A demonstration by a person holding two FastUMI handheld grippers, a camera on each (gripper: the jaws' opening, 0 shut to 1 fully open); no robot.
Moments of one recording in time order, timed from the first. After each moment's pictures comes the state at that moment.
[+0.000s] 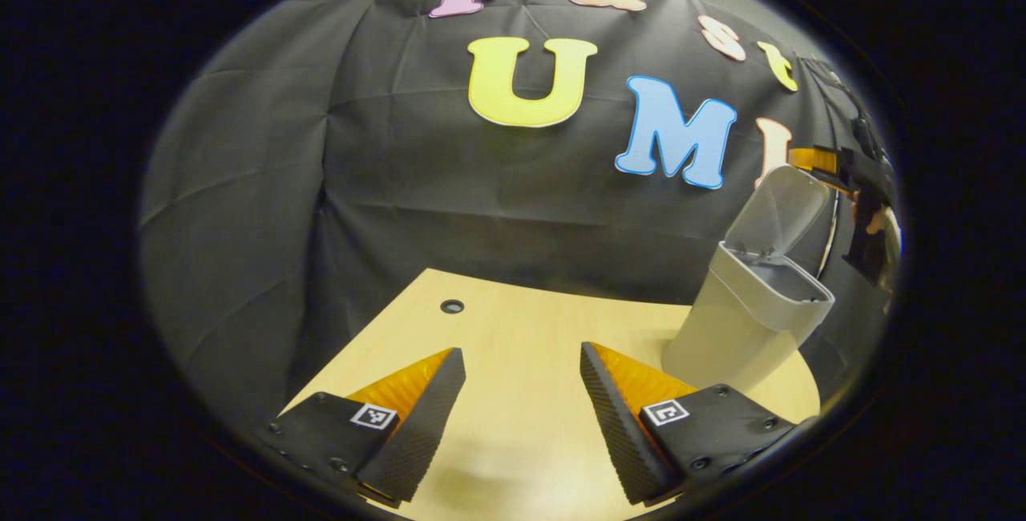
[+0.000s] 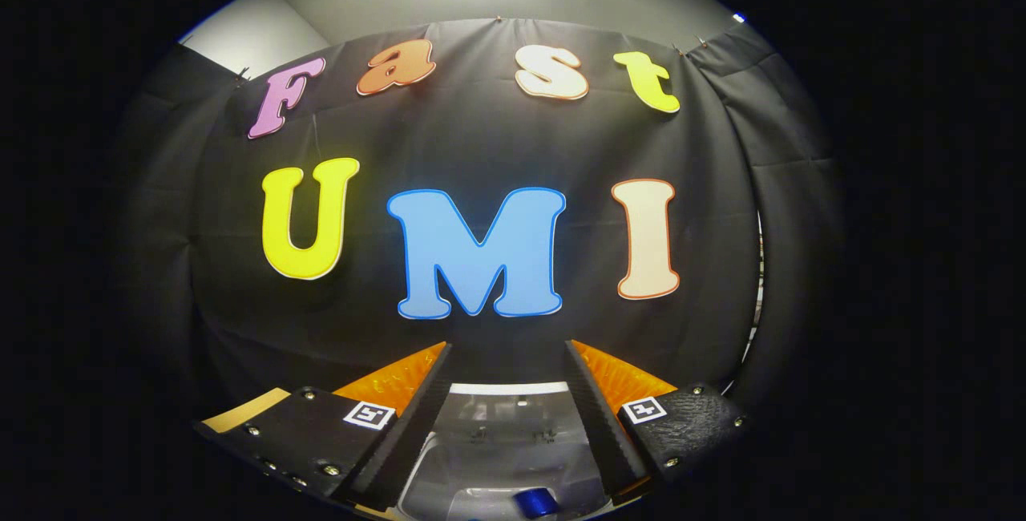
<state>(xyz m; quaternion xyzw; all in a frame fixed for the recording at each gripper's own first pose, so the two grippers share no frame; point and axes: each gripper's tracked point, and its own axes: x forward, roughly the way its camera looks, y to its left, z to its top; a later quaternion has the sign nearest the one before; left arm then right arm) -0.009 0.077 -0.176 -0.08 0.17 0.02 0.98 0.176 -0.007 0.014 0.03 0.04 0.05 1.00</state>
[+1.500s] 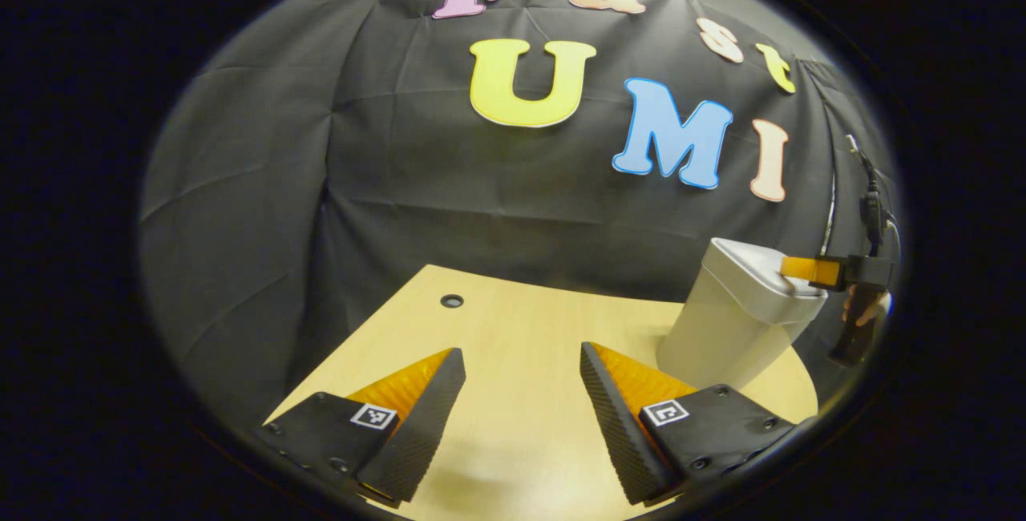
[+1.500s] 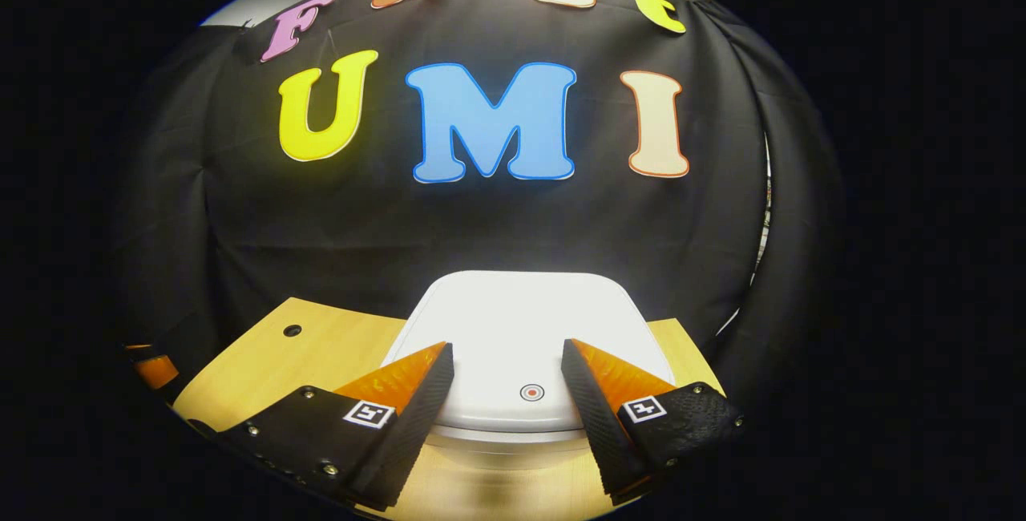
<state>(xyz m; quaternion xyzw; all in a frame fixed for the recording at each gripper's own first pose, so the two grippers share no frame) -0.027 0.076 -0.185 -0.08 0.17 0.02 0.98 0.103 0.007 -0.134 0.01 0.22 0.07 0.97</state>
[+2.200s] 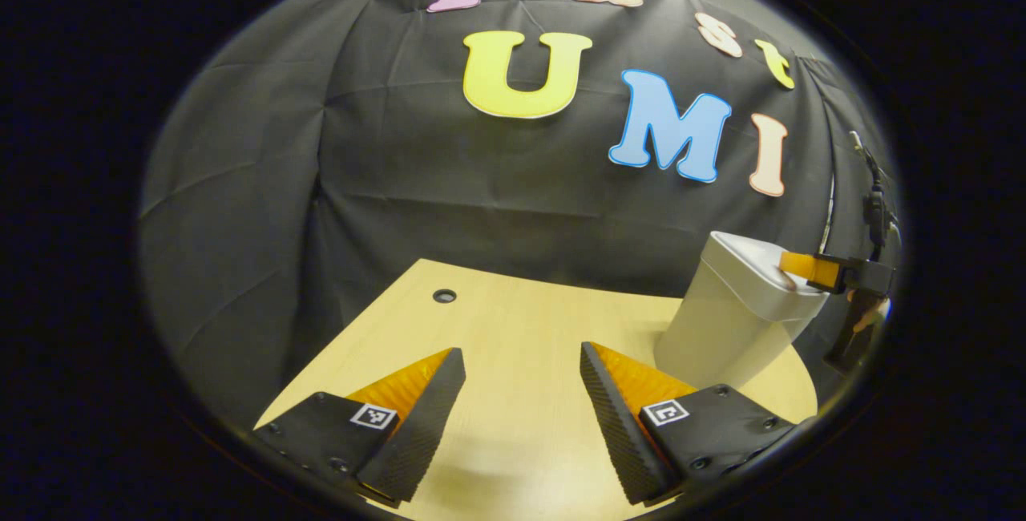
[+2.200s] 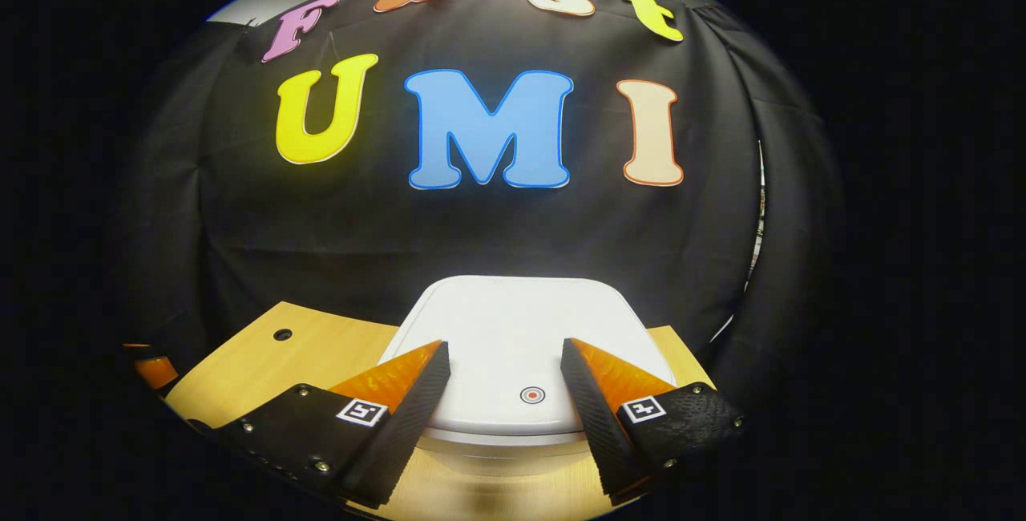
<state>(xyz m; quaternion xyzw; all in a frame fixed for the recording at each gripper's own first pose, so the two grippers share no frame) -0.014 0.068 -0.197 -0.08 0.18 0.02 0.98 0.106 0.008 -0.137 0.01 0.19 0.06 0.98</state>
